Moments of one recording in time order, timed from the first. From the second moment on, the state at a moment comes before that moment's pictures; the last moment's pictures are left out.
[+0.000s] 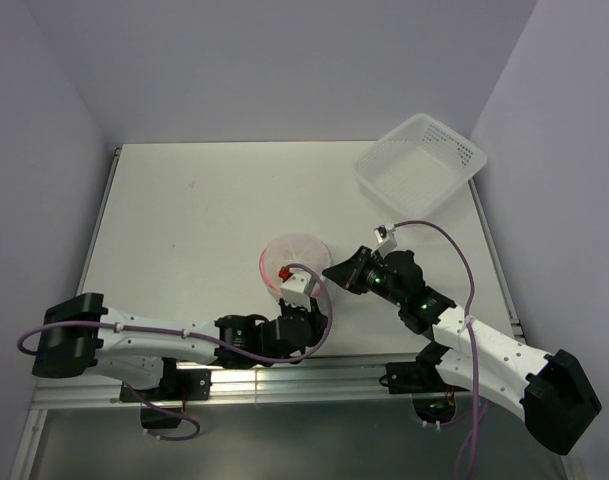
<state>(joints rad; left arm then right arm) -1.49 1.29 0.74 0.01 -0.63 -0.91 0.64 0.86 0.34 0.20 -0.15 0.99</state>
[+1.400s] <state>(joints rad) -1.34 1.49 0.66 0.38 -0.70 -1.02 0.65 0.82 0.33 0.20 -0.14 0.99</state>
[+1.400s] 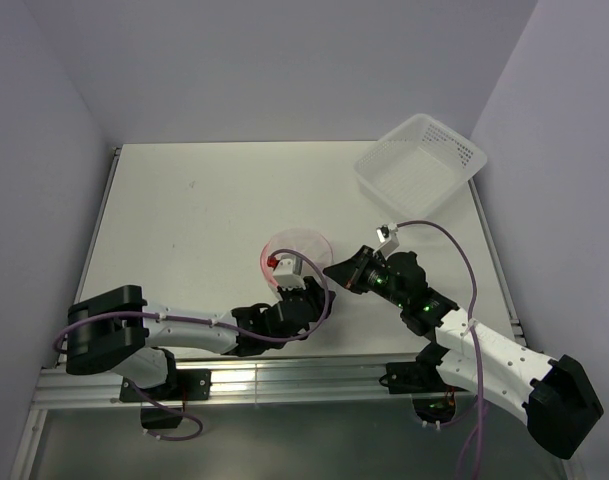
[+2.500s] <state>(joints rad) -1.34 1.49 0.69 0.35 -0.78 -0.90 0.65 0.80 0.33 0.20 -0.12 0.99</state>
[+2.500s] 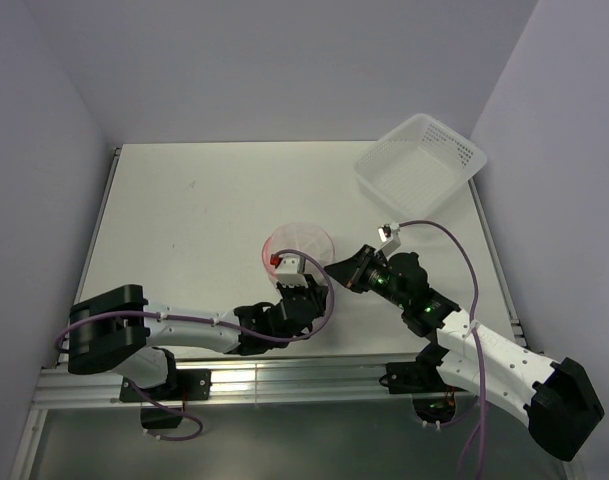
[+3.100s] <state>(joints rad) -1.37 1.46 0.67 0.32 -0.84 -0.92 0.66 0.80 0.32 0.19 -0.12 0.96</state>
